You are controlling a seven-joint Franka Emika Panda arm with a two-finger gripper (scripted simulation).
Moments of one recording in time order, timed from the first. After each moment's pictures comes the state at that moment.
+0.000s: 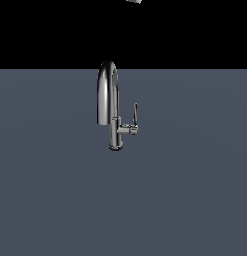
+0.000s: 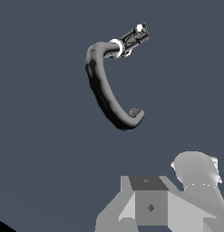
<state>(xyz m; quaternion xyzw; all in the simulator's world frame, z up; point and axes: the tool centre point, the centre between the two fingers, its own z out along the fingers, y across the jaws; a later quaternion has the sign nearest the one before) -0.097 -0.019 0.409 -0.92 0.24 0.22 0.22</state>
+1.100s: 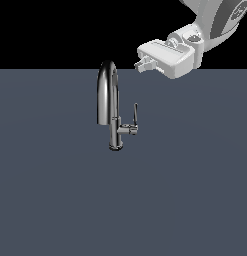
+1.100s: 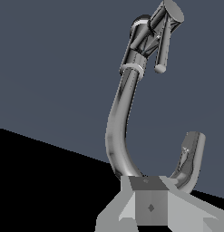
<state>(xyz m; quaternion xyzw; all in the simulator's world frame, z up) 0.008 -0.047 0.292 -0.73 0.41 0.38 0.40</state>
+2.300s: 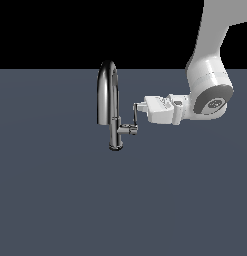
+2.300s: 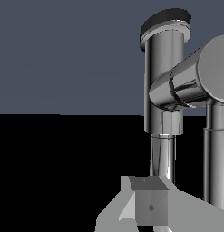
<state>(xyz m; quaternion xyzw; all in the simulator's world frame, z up) 0.049 -0.046 0.162 -0.49 0.52 0.48 0.52</state>
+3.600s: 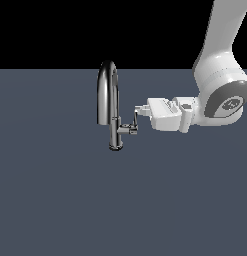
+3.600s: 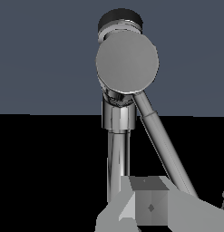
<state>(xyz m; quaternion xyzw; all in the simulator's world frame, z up) -0.004 -0.047 0.166 -0.48 0.52 0.47 0.52</state>
